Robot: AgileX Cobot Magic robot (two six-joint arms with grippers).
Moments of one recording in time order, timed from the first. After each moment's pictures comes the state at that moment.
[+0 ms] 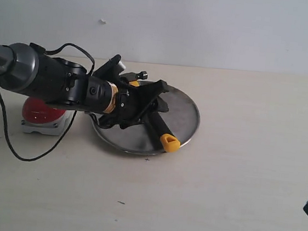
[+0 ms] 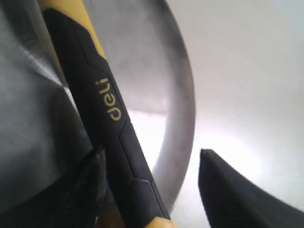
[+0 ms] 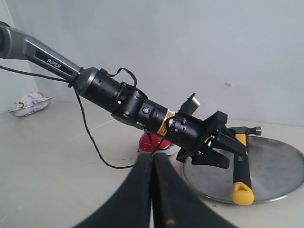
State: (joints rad) left arm -0.55 2.13 -1.23 1.19 -0.31 -2.04; right arm 0.54 0.06 -0.03 -1.52 -0.26 1.77
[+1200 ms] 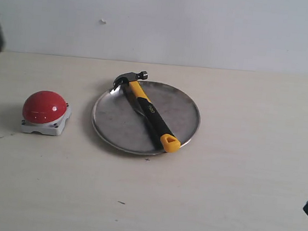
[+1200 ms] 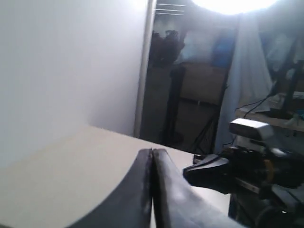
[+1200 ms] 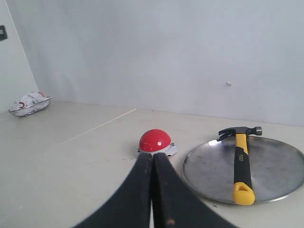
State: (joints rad) left arm -0.55 0.60 -0.56 1.49 -0.64 -1.66; right arm 0.54 0.06 -0.03 -1.52 -0.26 1.77
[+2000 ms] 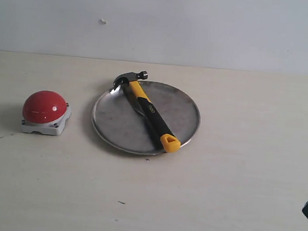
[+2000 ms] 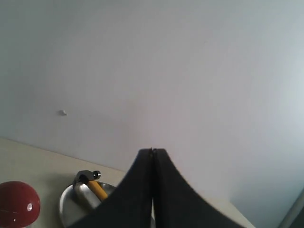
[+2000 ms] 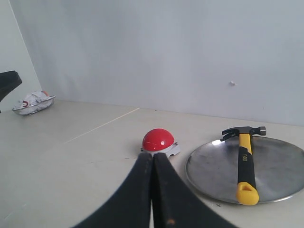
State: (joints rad) left arm -0.25 0.02 -0.12 1.46 -0.14 -2.02; right arm 0.54 0.06 -0.03 -1.52 -0.27 1.77
